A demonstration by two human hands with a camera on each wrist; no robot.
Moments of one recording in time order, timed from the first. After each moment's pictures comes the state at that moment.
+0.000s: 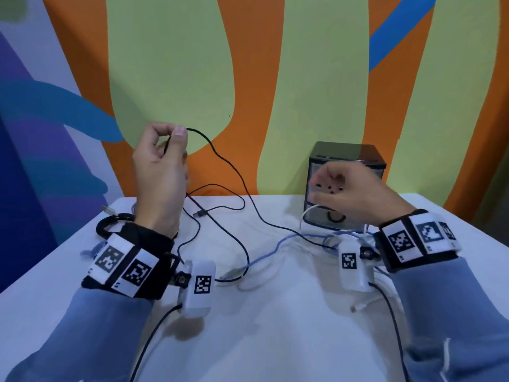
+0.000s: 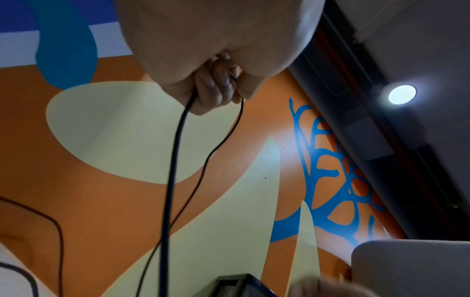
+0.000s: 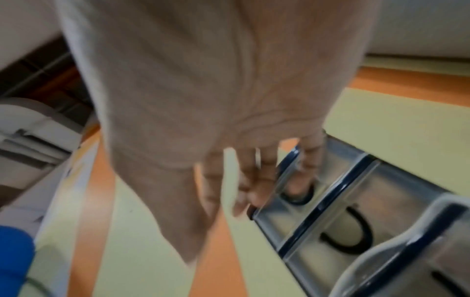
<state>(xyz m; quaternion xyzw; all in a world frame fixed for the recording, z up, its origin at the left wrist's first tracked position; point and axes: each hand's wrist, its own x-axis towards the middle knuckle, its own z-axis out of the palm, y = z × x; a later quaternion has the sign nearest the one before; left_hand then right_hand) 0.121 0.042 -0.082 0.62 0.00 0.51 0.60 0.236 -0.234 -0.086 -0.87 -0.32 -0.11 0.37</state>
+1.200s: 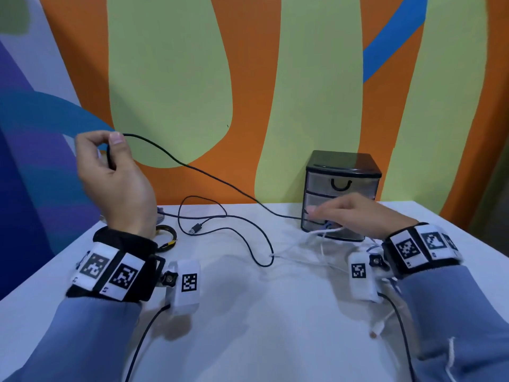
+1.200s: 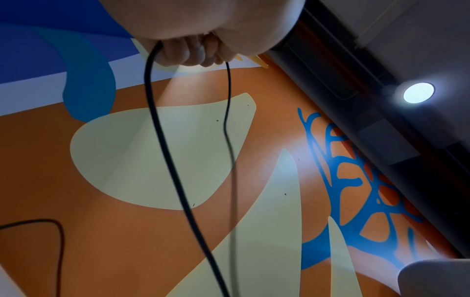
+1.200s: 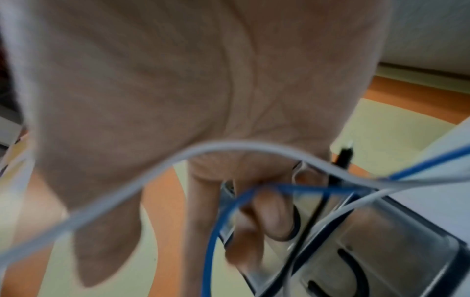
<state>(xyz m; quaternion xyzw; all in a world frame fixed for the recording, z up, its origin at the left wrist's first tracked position) 0.123 0.084 -0.082 0.57 0.11 0.70 0.41 0.250 -0.256 -0.099 -0.90 -0.27 0.09 0.32</state>
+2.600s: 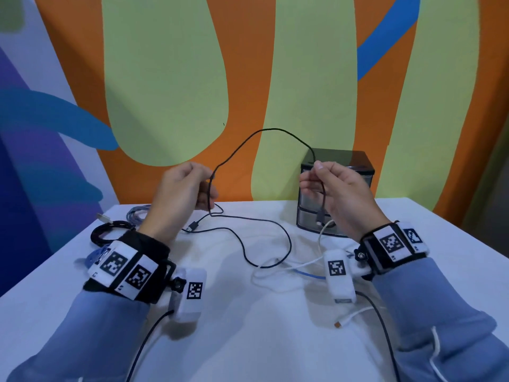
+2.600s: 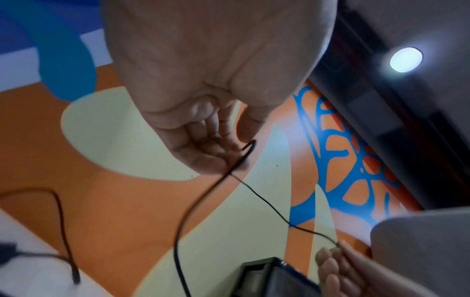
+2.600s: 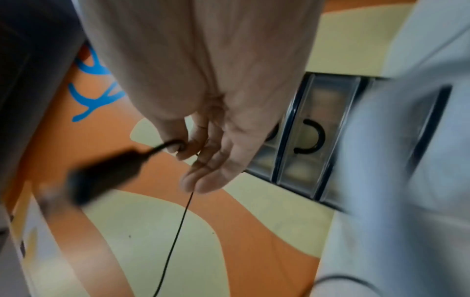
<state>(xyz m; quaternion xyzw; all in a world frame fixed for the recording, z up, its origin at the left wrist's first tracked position) 0.127 0.036 -0.092 0.75 0.05 0.32 0.58 0.251 -0.218 -0.108 -0.56 -0.28 0.02 0.78</state>
